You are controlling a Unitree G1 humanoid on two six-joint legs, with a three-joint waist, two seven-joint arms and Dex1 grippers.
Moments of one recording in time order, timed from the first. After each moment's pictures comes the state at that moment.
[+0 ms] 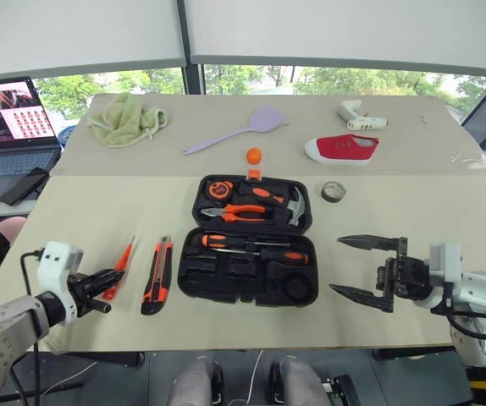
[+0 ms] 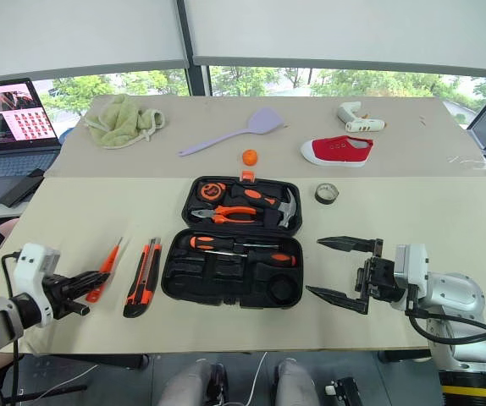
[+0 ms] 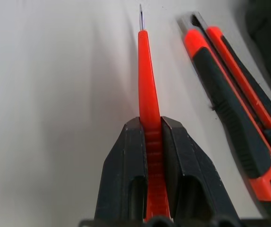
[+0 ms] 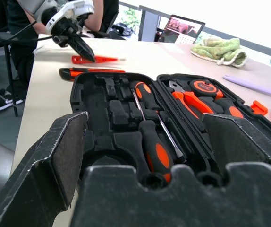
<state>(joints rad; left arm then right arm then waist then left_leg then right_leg) 0.26 0.76 0.47 -0.34 -0.79 0.79 -0.46 -0.03 -0.66 -0.22 -0.12 0.59 -0.11 1.35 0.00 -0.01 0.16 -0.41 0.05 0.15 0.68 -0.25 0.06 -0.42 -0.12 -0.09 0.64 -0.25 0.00</state>
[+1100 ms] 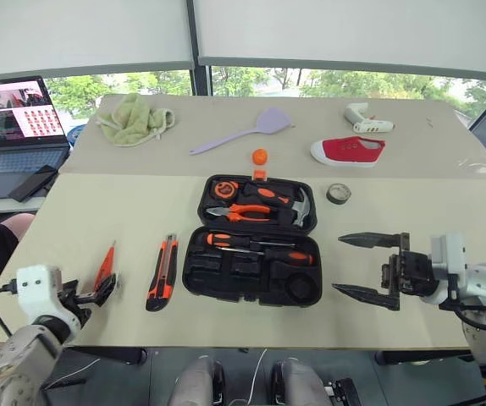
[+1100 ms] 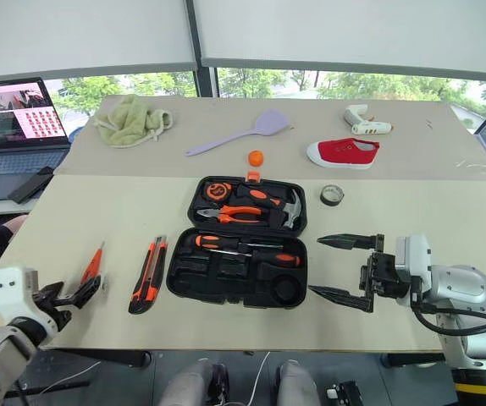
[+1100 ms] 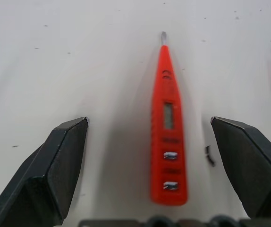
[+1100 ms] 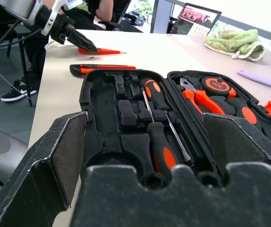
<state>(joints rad) 0.27 0.43 0.55 -0.56 -0.70 0.88 -0.08 -0.05 -0.73 -0.22 -0.17 0.61 0.00 1.33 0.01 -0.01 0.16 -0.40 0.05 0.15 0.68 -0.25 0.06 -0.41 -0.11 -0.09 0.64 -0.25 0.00</state>
